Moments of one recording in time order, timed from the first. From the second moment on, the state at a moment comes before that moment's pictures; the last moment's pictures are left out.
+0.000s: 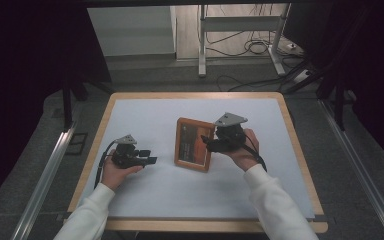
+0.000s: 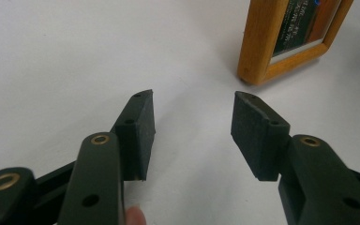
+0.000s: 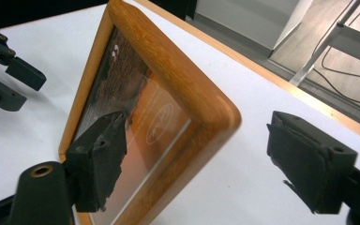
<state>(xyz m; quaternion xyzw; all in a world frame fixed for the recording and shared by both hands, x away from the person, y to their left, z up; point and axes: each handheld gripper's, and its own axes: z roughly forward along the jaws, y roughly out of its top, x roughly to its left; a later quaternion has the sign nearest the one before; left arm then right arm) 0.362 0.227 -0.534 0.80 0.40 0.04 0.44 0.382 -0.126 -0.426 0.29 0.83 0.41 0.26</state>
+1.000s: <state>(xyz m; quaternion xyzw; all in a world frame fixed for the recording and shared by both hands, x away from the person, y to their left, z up) 0.348 0.221 -0.528 0.80 0.40 0.09 0.43 0.326 -0.189 -0.470 0.35 0.80 0.45 0.18</state>
